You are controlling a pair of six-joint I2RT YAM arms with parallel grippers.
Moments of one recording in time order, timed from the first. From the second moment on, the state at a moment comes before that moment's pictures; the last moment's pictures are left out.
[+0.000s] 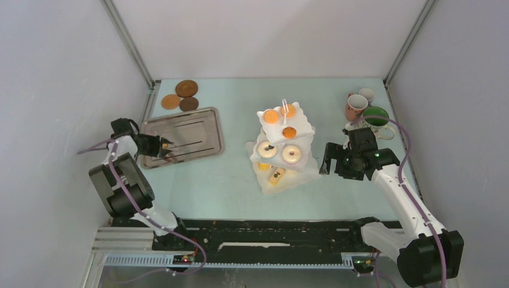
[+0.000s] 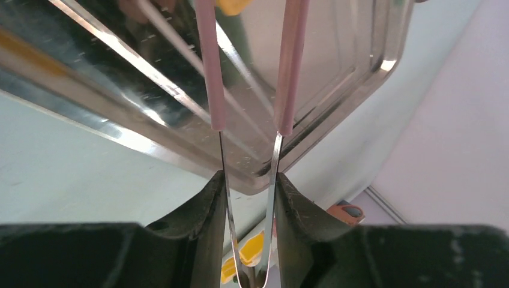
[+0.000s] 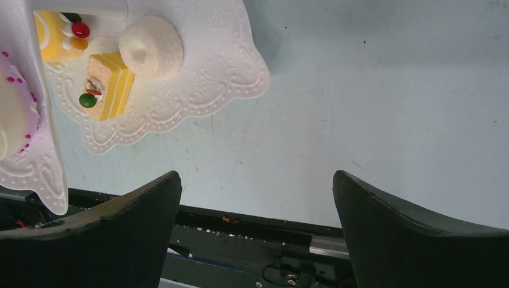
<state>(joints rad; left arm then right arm) 0.52 1.58 1.00 -0.54 0.44 -0.91 0.20 1.03 0.83 -0.86 -0.15 0.38</state>
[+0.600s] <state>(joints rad) 0.45 1.39 1.06 -0.65 0.24 -0.92 0.20 1.05 0.83 -0.86 -0.15 0.38</state>
